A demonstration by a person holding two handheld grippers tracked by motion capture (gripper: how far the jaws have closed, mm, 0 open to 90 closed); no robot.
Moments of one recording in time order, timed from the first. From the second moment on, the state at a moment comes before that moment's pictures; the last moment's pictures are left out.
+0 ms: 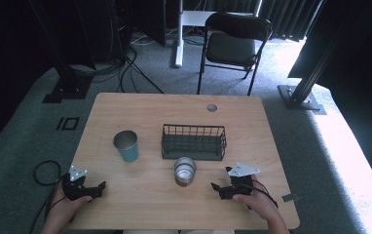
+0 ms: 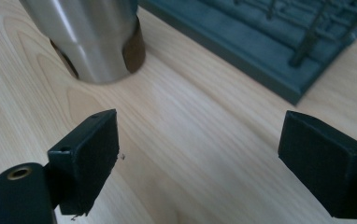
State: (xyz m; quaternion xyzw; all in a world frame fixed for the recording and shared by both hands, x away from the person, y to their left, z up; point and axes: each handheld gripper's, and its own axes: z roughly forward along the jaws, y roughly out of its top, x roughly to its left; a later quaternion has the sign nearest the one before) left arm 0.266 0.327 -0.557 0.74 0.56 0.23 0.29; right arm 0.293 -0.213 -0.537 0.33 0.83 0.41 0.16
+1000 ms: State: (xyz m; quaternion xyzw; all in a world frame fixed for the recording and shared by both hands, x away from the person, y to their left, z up) left arm 0.266 0.327 -0.557 0.74 0.56 0.23 0.29; right arm 0.301 -0.155 -0.536 0.26 0.84 0.45 0.13
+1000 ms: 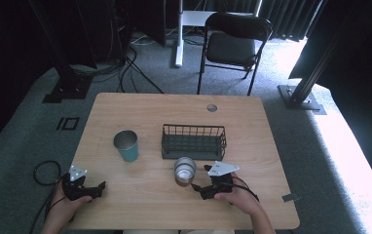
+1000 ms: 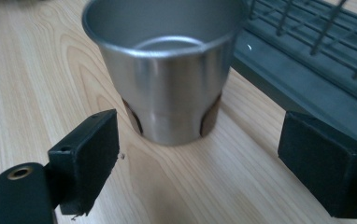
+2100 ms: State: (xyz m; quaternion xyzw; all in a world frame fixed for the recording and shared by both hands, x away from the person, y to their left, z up) left arm 0.266 0.327 -0.557 0.74 0.56 0.23 0.29; right arm 0.314 -0.124 -0.538 0.25 0.83 0.49 0.12
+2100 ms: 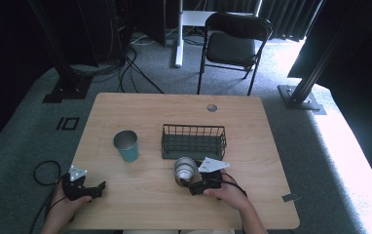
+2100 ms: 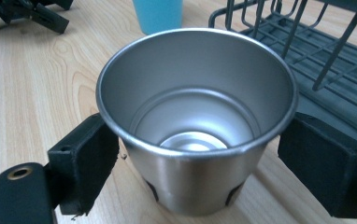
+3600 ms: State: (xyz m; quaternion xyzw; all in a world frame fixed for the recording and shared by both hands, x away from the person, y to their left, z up) left arm 0.266 0.327 -0.557 0.74 0.56 0.23 0.29; right arm 0.311 -0.098 -0.502 0.25 0.80 0.53 0.12
